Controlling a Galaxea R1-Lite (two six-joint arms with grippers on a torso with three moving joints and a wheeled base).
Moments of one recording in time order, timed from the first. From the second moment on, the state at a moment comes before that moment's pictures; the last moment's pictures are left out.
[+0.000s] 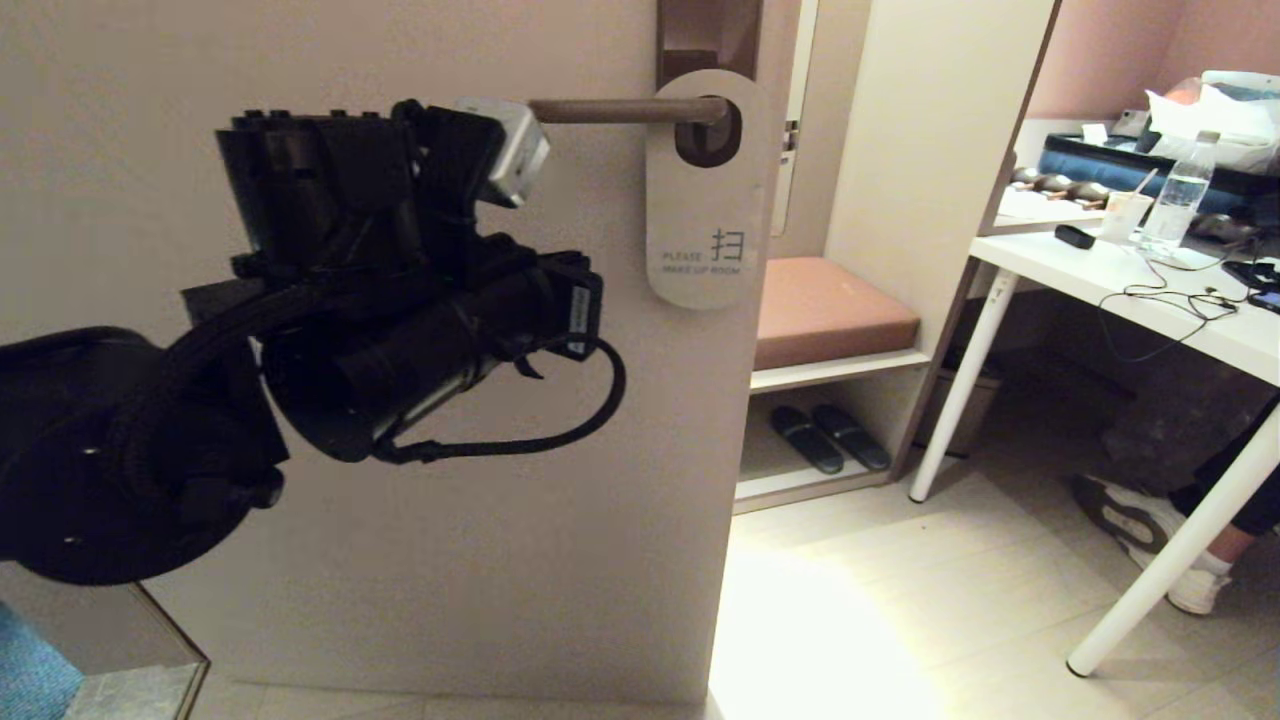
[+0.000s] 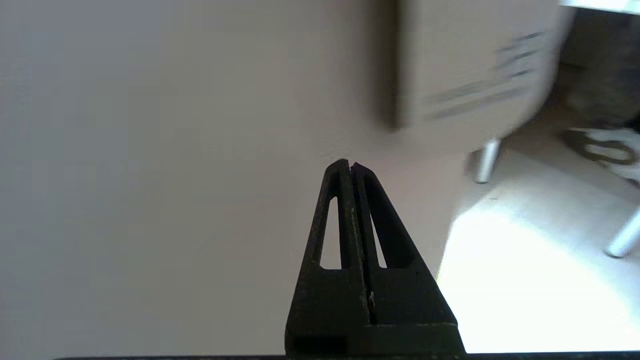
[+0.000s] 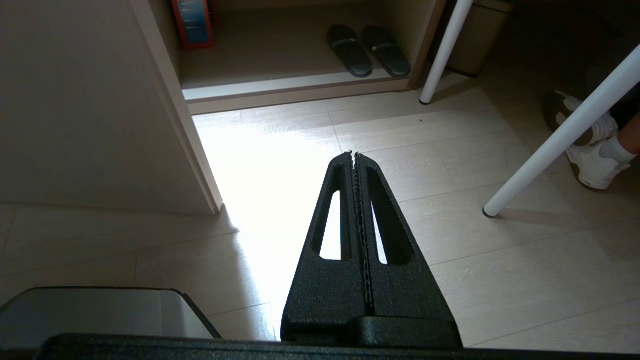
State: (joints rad) left arm -0.71 1.64 -1.09 -0.52 0.29 0.12; right arm -0.04 0.27 0.00 0.00 0.00 -0.03
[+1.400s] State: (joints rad) left arm -0.47 1.05 -0.30 -0.52 0.30 0.12; right arm -0.04 0.27 0.00 0.00 0.00 -0.03
